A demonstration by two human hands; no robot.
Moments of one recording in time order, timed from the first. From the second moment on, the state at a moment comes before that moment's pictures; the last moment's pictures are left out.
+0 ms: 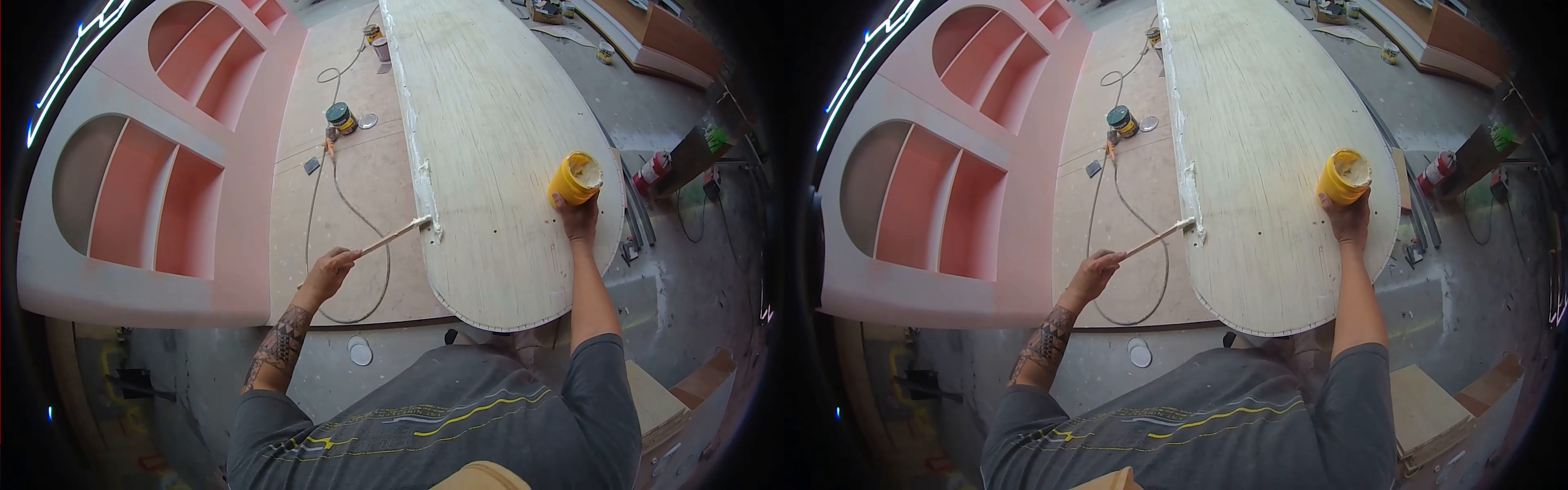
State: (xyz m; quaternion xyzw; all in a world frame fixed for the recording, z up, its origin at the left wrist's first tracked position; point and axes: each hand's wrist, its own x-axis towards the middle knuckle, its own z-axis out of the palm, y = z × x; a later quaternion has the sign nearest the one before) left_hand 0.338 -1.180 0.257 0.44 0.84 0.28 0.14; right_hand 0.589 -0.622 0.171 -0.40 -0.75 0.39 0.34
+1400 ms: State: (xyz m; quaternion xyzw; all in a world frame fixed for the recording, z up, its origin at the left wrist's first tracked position) left_hand 0.404 -1.191 0.254 0.40 0.85 0.30 0.18; right_hand 0.588 -0.635 0.193 -0.41 -0.77 0.36 0.33
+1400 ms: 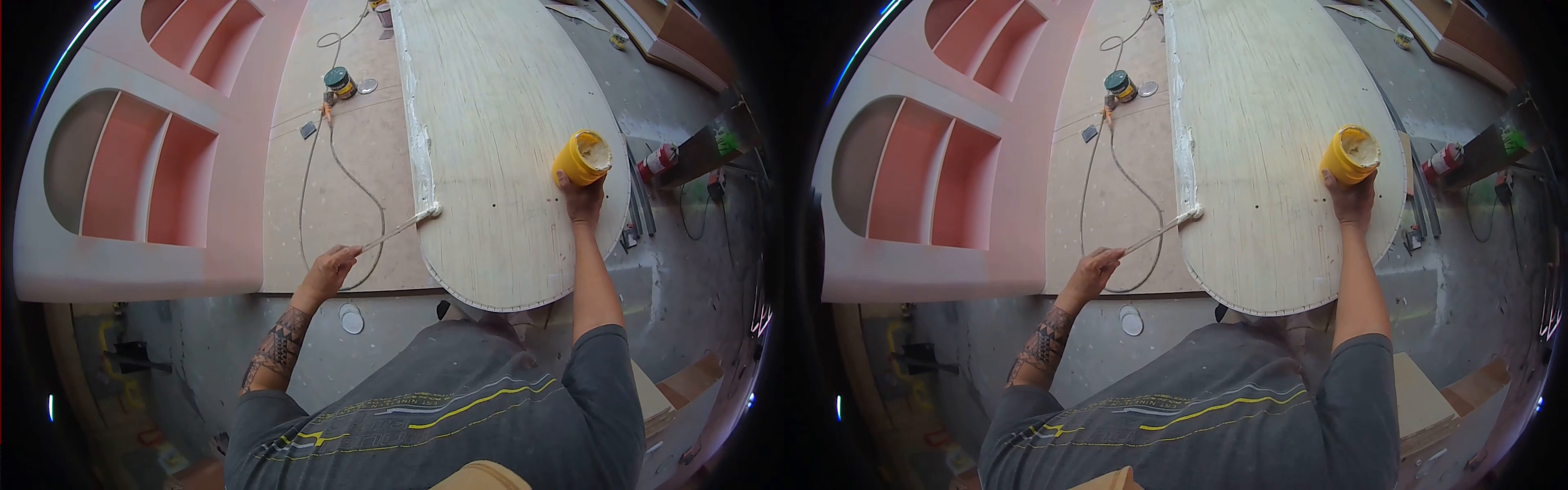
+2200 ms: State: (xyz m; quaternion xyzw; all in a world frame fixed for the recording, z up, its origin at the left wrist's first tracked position) left_hand 0.451 -1.191 0.258 0.34 0.89 0.29 0.13; right_hand 0.590 -0.630 0.187 -0.39 -0.78 0.36 0.33
